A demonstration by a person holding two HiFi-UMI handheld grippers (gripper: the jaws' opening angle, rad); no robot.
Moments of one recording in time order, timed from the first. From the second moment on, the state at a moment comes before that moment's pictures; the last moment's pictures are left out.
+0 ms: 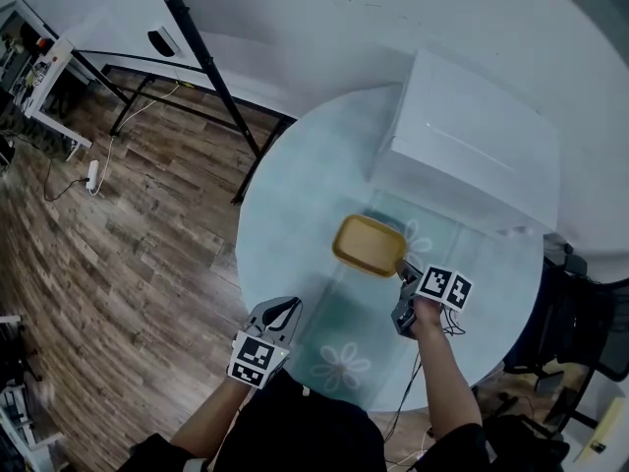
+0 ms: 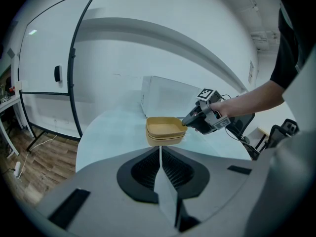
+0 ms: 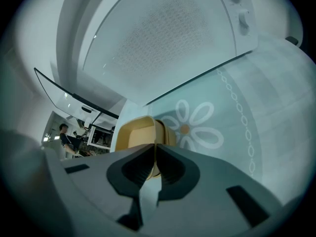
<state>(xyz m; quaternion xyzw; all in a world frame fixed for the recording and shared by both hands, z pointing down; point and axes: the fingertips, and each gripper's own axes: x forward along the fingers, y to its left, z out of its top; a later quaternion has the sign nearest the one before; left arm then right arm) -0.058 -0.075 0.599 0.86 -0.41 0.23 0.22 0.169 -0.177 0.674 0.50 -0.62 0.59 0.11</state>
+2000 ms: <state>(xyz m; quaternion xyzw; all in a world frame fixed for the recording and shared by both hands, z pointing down) -0.058 -0.052 0.573 0.88 -0.39 0.21 0.19 0.131 -0.103 0.620 0.54 -0.72 0.44 0.08</state>
